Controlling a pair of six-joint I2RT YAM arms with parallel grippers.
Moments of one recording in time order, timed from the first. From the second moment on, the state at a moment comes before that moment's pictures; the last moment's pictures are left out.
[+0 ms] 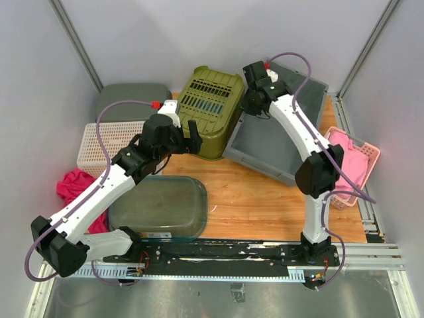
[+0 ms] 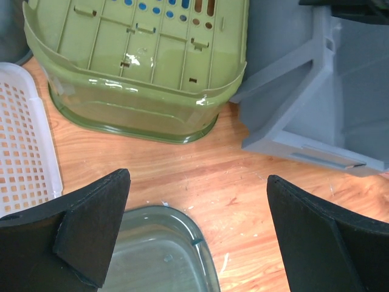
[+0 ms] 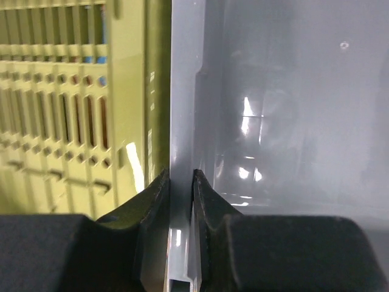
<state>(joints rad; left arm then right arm) -0.62 1.15 1.11 -0.41 -0.21 -0.41 0.46 2.07 2.14 -0.95 0.22 0.78</state>
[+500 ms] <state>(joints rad) -0.62 1.15 1.19 -0.42 -0.17 -0.37 0.44 1.73 1.88 -0.72 -0.04 0.94</state>
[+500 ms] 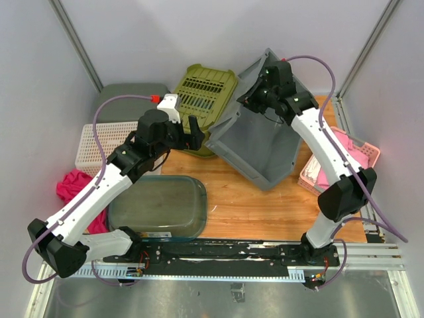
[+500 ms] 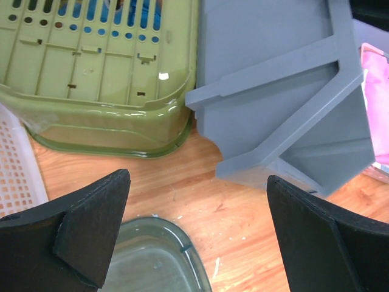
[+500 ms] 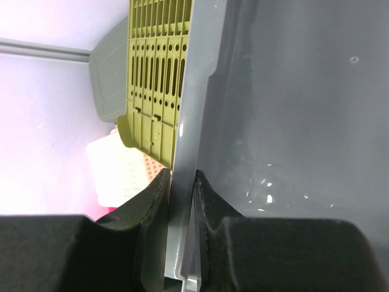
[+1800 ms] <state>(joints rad) -0.61 1.25 1.35 -0.42 0.03 -0.42 -0.08 1.29 0.64 0.75 -0.76 1.61</state>
